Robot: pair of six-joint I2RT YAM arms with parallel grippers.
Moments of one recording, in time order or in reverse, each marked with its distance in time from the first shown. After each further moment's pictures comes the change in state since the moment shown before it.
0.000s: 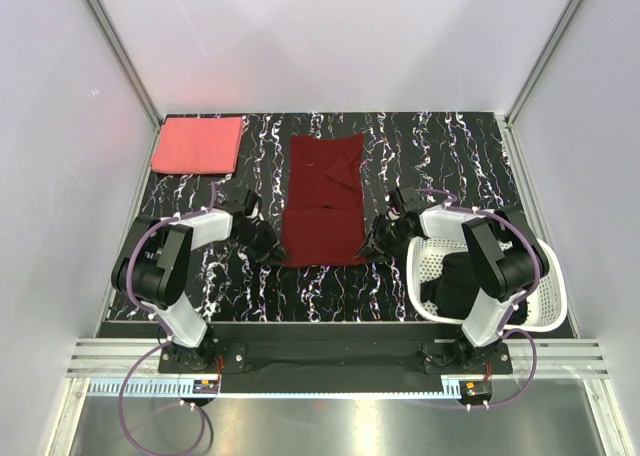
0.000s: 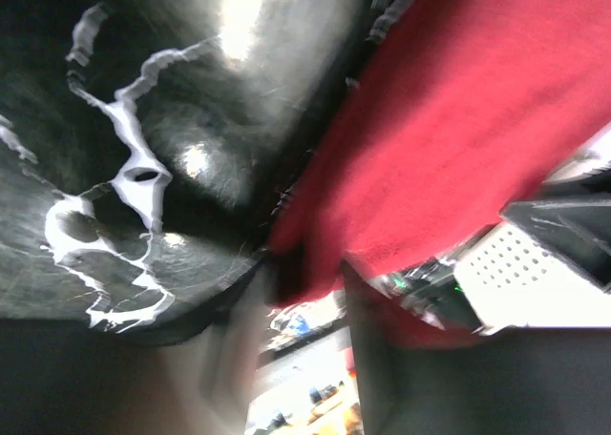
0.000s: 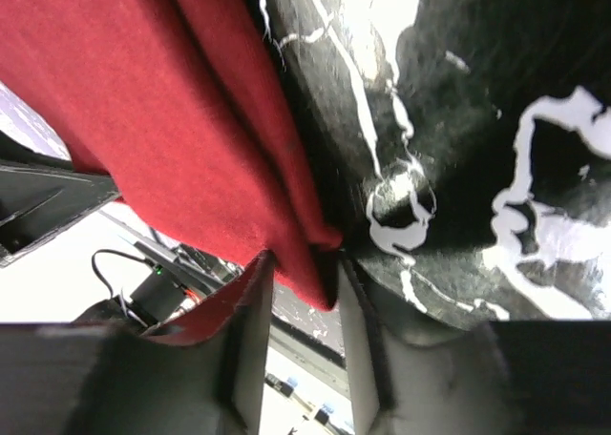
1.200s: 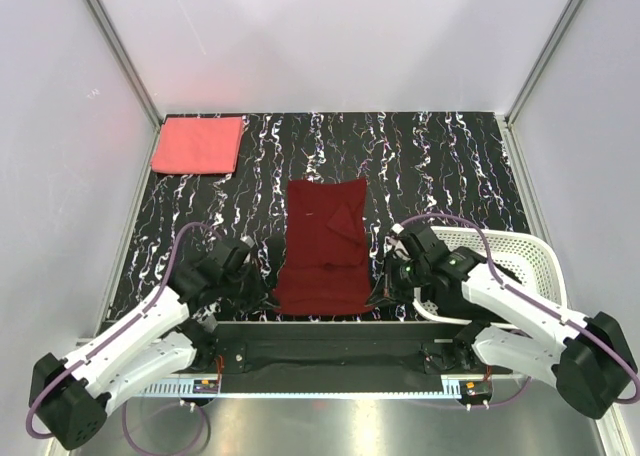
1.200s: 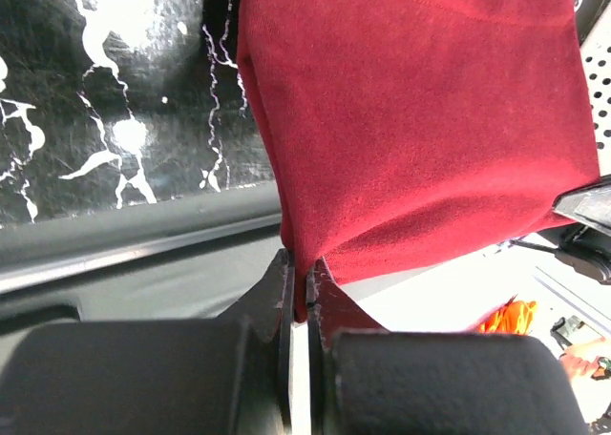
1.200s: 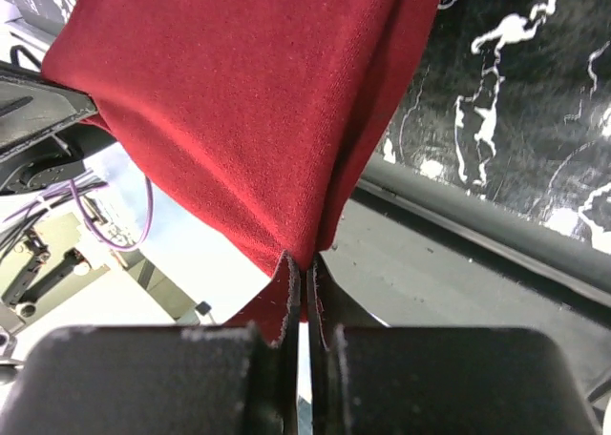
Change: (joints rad) left arm -0.348 -0.891 -0.298 -0.349 -0.244 -0.149; right arm 0.277 -0.723 -0.272 -0.285 0.047 0.026
